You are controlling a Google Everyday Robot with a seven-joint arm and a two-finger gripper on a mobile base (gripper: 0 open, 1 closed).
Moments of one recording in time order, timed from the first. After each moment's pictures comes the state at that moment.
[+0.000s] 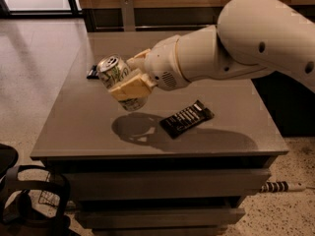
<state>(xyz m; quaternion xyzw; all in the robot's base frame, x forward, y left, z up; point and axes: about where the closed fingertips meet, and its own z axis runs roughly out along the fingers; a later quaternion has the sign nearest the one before) 0.510 0.067 0.943 -0.55 0.66 0.26 0.45</state>
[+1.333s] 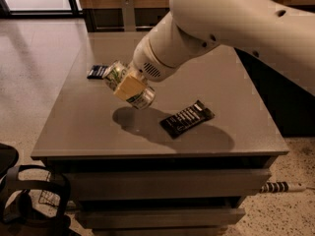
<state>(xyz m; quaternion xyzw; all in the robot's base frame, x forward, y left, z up) 0.540 0.056 0.916 -0.56 0.74 0.12 0.34</state>
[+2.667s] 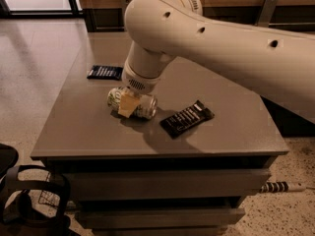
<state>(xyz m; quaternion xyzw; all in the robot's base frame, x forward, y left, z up) 0.557 0.063 0.838 -0.59 0.78 0.05 0.21</state>
